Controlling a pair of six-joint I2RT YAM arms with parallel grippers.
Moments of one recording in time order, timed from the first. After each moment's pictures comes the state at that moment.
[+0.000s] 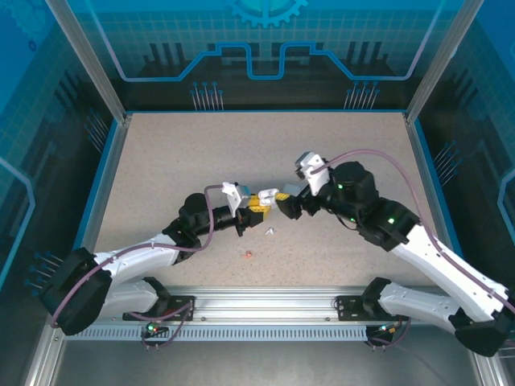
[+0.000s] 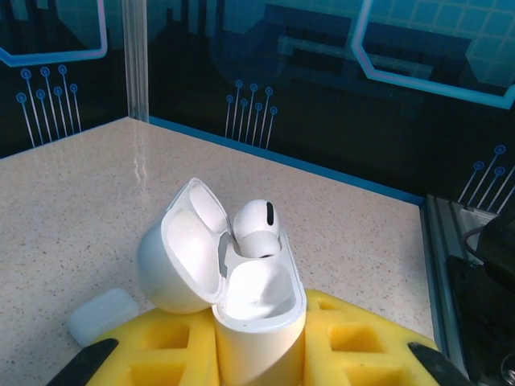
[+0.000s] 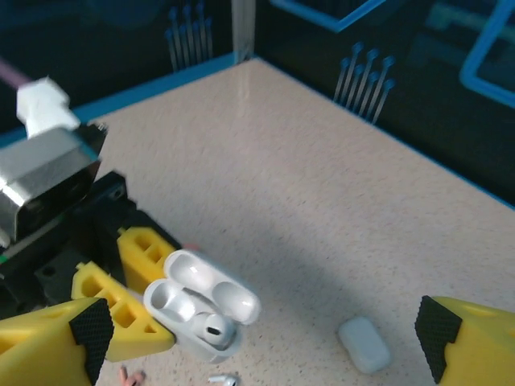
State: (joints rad) left arm -0.66 1.19 0.45 0.68 0.47 -0.11; right arm 0.76 0.95 1.08 -0.51 0.00 -0.04
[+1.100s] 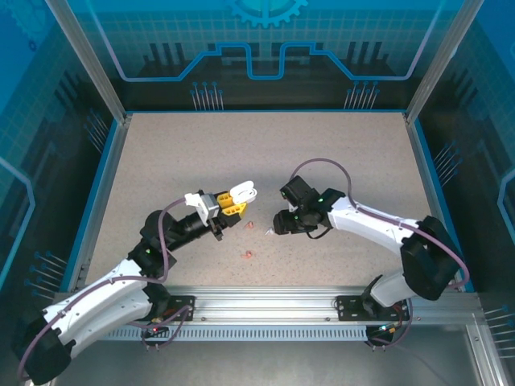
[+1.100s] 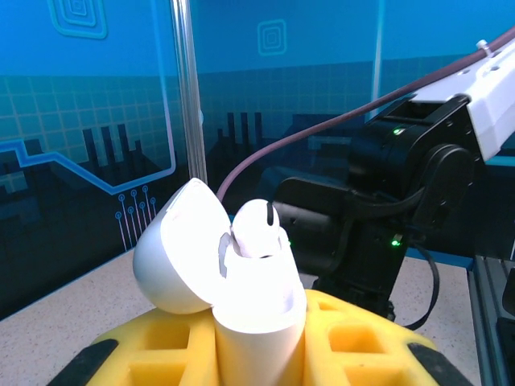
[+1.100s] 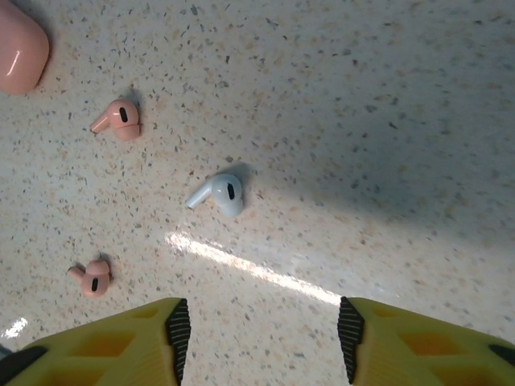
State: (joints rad) left arm -0.67 0.72 0.39 0.49 0.34 -0.01; right arm 0.75 1.49 0.97 -0.65 -0.09 0.58
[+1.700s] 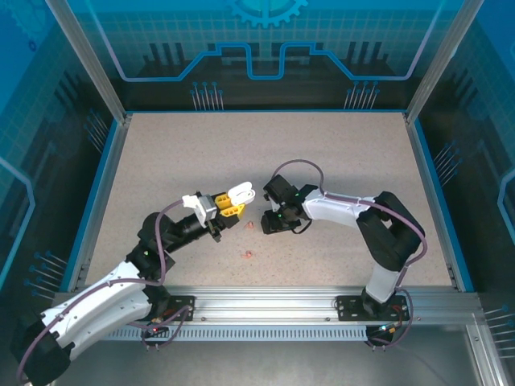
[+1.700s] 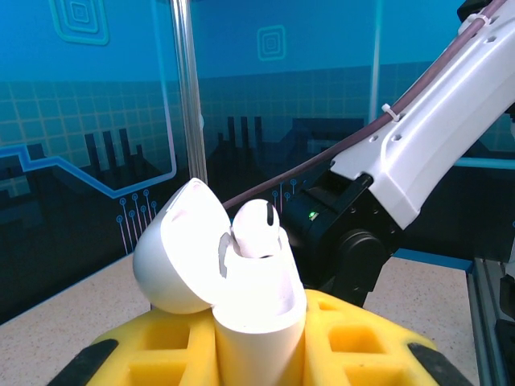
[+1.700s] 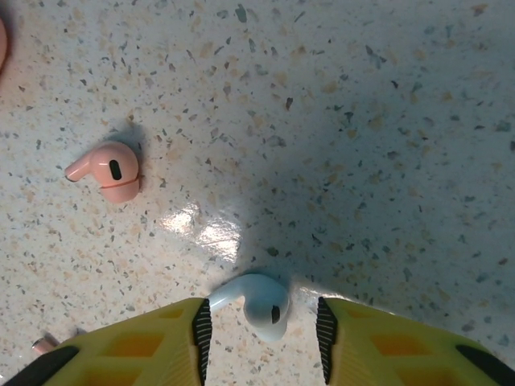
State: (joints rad) left arm -0.67 0.69 0.38 0.49 0.34 -0.01; right arm 0.75 1.77 1.07 -0.54 -0.16 0.49
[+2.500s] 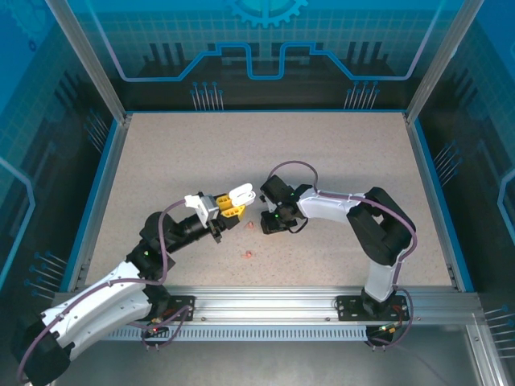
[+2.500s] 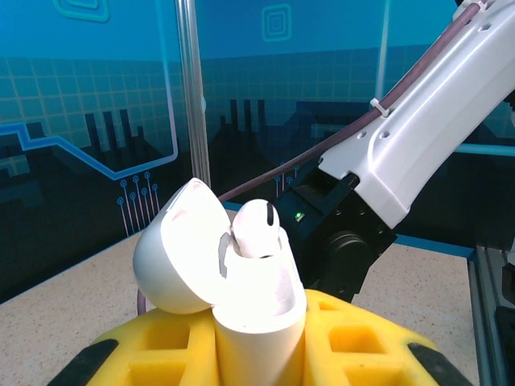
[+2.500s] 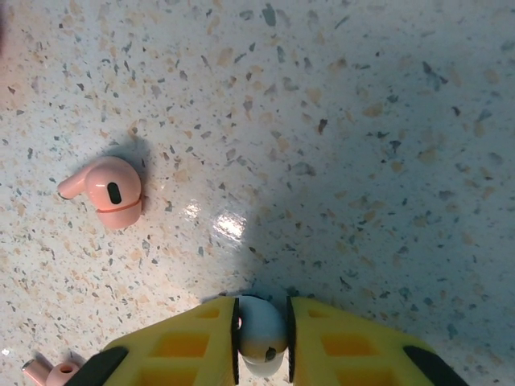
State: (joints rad) left arm -0.67 0.69 0.38 0.44 0.33 -0.01; right arm 0.75 1.83 1.10 -0.52 -0.19 0.46
